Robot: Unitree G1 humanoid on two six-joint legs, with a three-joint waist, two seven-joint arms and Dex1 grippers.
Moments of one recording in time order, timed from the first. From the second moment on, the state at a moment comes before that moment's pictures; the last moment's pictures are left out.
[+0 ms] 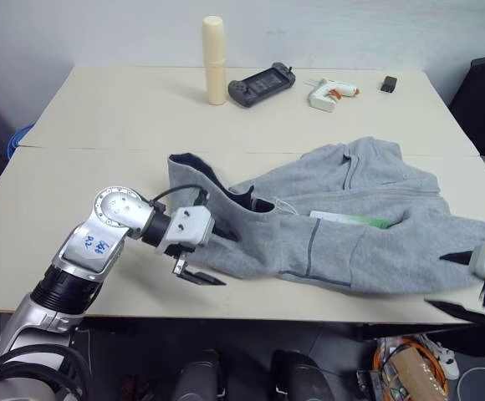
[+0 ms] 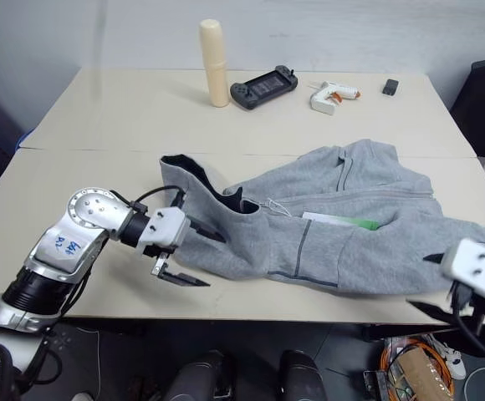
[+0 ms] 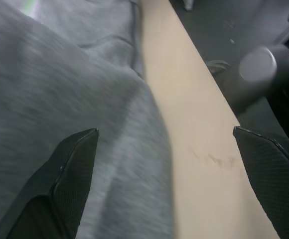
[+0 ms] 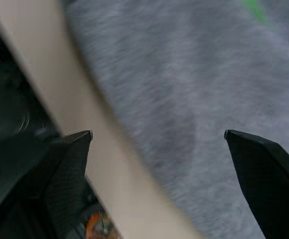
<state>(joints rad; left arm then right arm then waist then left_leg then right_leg) -0.62 0.74 -0.30 -0.07 -0.24 0.19 -1.39 0.48 -1.15 -0.66 -0.37 0.26 0.24 1.22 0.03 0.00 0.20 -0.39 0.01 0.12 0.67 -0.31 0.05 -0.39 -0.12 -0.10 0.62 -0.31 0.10</state>
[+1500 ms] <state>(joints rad) -0.52 0.95 -0.21 0.19 -0.05 -0.08 -1.31 0.28 -1.08 -0.28 -0.50 0.25 0.16 1.17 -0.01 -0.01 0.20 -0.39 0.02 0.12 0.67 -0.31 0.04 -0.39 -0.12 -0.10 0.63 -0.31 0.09</state>
